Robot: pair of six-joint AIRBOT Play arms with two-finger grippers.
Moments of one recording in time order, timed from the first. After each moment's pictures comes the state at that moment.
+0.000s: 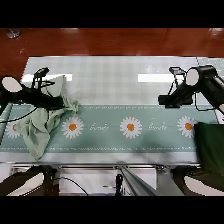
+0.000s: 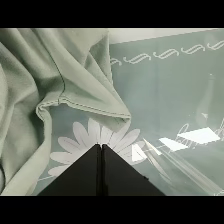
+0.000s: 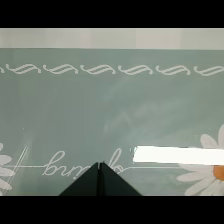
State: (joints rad) left arm 0.02 -1.16 0.91 1.17 -1.15 -1.32; right arm 0.17 -1.29 1.11 -1.57 1.33 1.78
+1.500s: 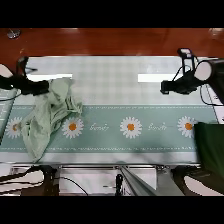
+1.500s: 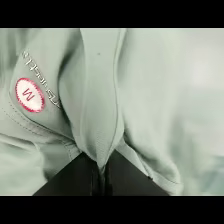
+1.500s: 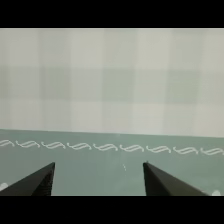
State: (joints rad) left arm 0.20 -1.40 1.21 1.19 -1.06 -1.40; right arm 0.15 -1.21 1.19 -1.58 1.14 1.75
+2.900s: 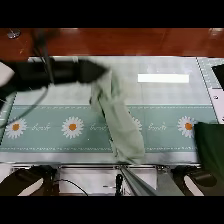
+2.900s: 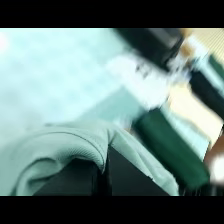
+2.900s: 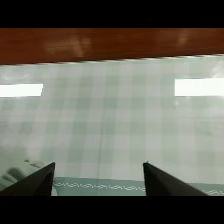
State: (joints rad) left arm -0.37 -1.01 1.04 0.54 -0.90 -1.11; right arm 0.15 -0.58 1.26 -1.55 1.21 1.77
